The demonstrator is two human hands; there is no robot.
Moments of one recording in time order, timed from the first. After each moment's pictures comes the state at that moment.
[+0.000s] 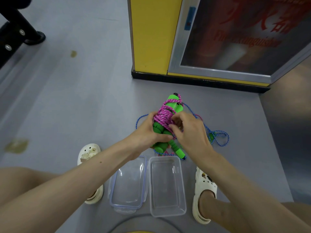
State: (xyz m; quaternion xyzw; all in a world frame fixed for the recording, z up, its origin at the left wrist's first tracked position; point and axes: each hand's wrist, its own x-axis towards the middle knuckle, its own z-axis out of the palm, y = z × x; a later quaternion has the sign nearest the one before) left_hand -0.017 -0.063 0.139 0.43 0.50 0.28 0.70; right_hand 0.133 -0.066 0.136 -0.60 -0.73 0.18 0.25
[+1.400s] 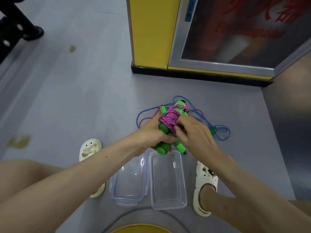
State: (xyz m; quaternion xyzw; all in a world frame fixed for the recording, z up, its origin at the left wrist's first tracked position) left_hand -0.005 -0.066 0.136 0.44 0.52 0.18 0.71; right_hand 0.155 -0.081 0.116 -0.57 -0.78 0.13 0.22
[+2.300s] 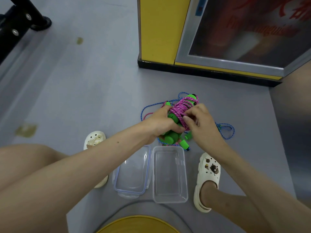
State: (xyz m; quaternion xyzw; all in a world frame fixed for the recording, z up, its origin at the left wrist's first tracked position) left_hand 0.001 -0.062 0.148 0.42 0.53 0.21 0.71; right_hand 0.150 -0.076 0.128 -0.60 -0.69 0.29 0.28
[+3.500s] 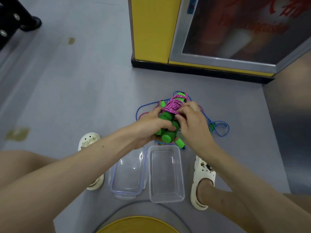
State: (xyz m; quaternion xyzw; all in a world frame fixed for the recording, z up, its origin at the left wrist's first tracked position) left_hand -0.002 -0.066 0.142 0.36 0.48 0.23 0.77; right_hand 0.140 -0.080 0.128 -0.61 -0.70 0.23 0.27
